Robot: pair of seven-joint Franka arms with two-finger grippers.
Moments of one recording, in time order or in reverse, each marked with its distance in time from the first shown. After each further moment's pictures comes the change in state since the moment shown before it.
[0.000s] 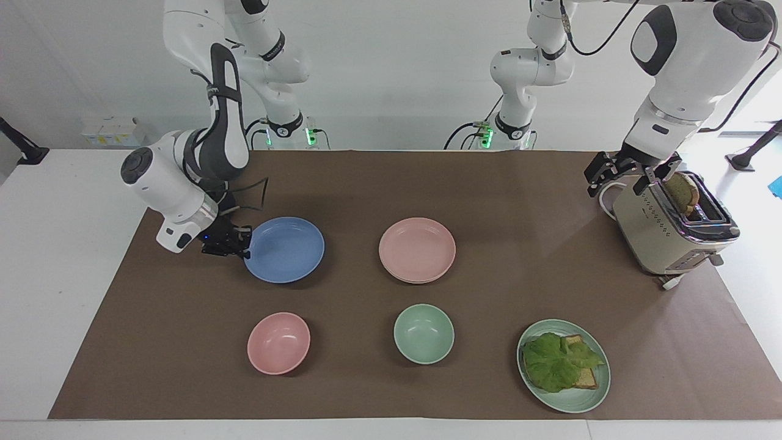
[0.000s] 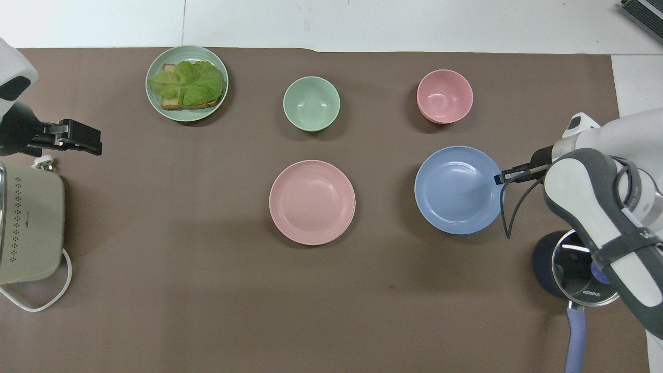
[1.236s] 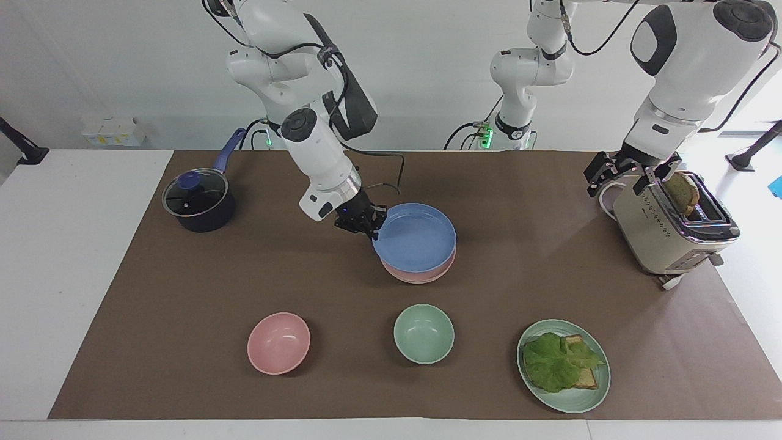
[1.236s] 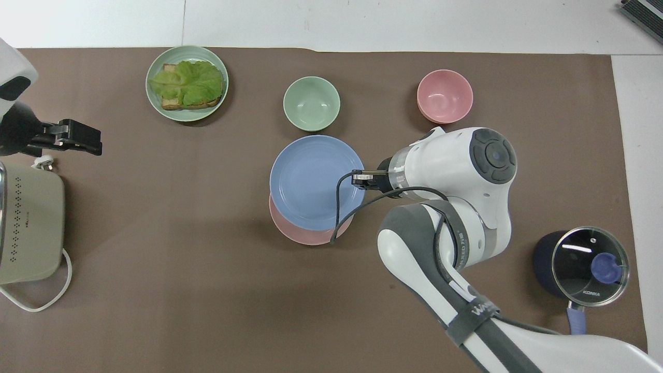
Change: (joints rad) left arm 0.000 0.000 0.000 0.000 0.000 0.000 0.000; right arm 0.347 0.020 0.155 0.043 0.024 0.201 0.724
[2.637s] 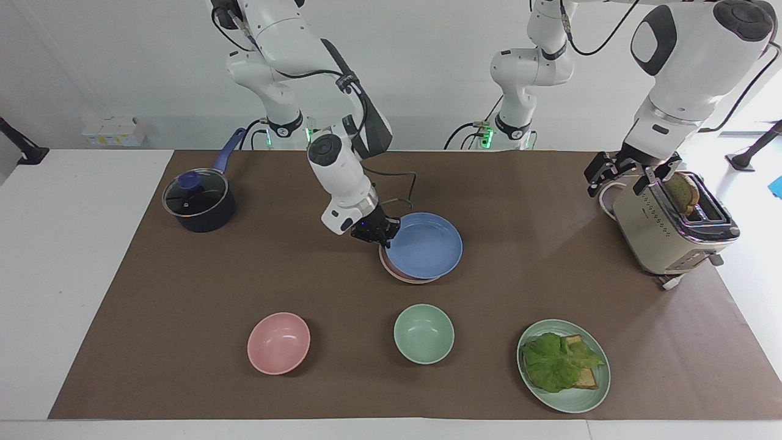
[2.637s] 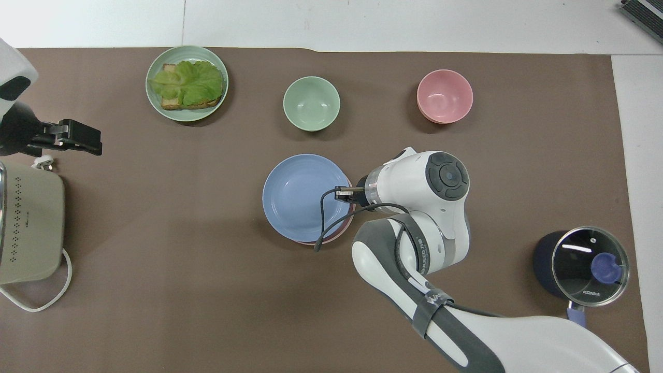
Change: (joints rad) left arm 0.000 0.000 0.000 0.000 0.000 0.000 0.000; right arm 0.057 0.082 -0.001 -0.060 0.000 0.130 0.001
